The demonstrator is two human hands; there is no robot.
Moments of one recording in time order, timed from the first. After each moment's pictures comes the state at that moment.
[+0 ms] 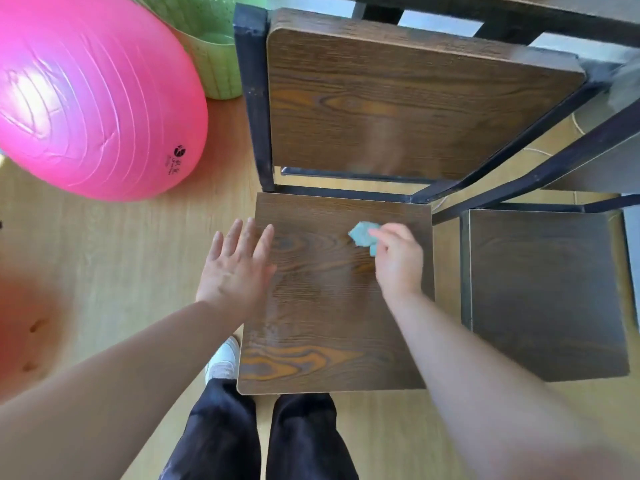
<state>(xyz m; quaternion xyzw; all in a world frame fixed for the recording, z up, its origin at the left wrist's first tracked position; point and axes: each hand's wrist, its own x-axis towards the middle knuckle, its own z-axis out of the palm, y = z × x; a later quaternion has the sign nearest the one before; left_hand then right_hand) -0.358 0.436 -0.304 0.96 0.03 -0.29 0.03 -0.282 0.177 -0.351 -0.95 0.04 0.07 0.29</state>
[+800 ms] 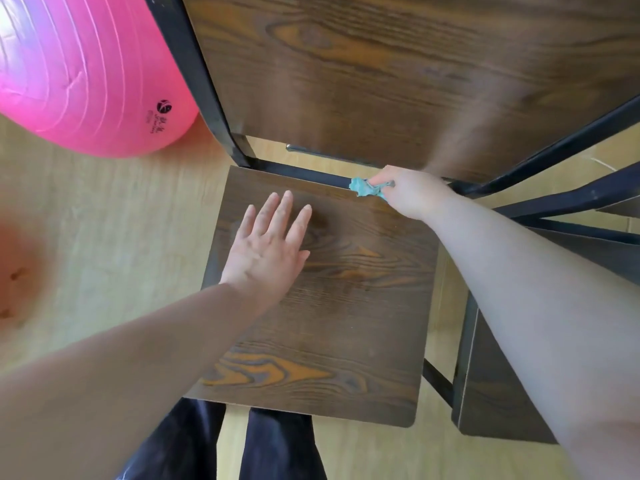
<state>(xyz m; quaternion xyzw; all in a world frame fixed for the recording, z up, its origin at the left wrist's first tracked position) -0.313 0.344 -0.349 0.97 0.03 -0.23 0.05 -0.116 0.156 -0.367 -0.91 -0.15 0.38 0.05</state>
